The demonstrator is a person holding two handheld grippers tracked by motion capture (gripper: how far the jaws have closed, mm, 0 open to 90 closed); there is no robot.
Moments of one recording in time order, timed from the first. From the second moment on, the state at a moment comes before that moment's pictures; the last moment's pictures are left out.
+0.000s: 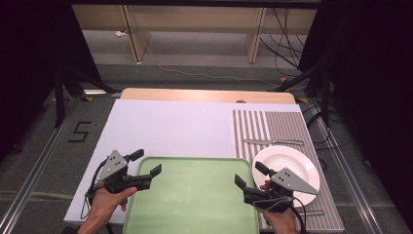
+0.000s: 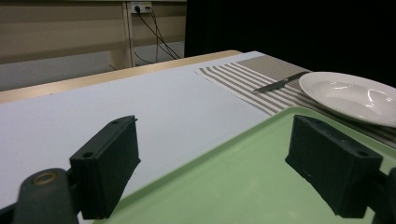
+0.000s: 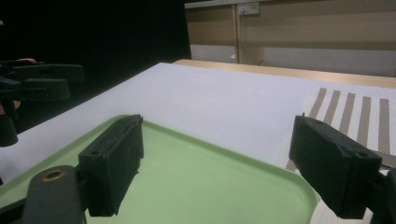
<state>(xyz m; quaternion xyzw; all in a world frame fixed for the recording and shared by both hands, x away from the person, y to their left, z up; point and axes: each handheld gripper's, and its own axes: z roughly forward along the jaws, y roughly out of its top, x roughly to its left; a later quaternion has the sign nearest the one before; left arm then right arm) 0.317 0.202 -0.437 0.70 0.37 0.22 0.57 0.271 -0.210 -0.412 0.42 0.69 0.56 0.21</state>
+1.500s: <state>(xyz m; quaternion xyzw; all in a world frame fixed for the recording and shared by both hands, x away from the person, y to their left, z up) 0.319 0.203 -0.438 0.70 0.37 0.22 0.57 0.362 -0.286 -0.356 0.46 0.71 0.48 0.25</state>
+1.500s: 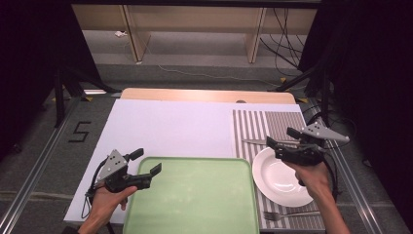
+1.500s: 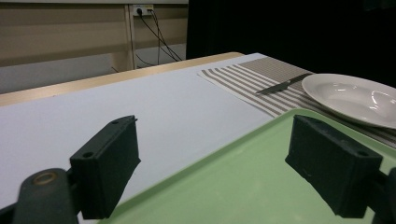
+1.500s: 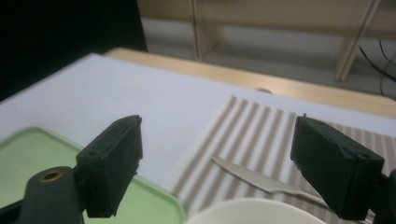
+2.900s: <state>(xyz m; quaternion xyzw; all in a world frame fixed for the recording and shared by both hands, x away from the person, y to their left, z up) 0.321 0.202 -0.441 0.70 0.37 0.22 0.57 0.533 -0.323 -0.417 0.51 0.85 0.08 0.10</state>
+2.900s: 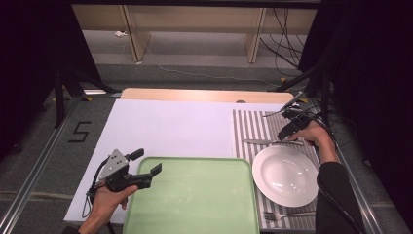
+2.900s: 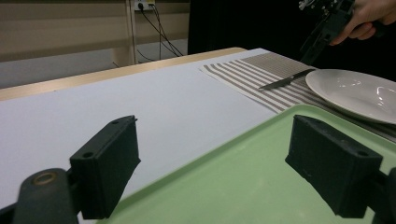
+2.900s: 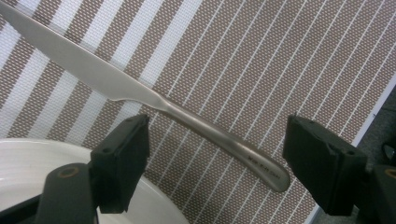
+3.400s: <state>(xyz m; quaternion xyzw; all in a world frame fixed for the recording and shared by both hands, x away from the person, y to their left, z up) 0.323 0.201 -0.442 0.70 0.37 0.22 0.57 0.543 -0.322 -0.436 0.50 0.86 0.03 0.07</state>
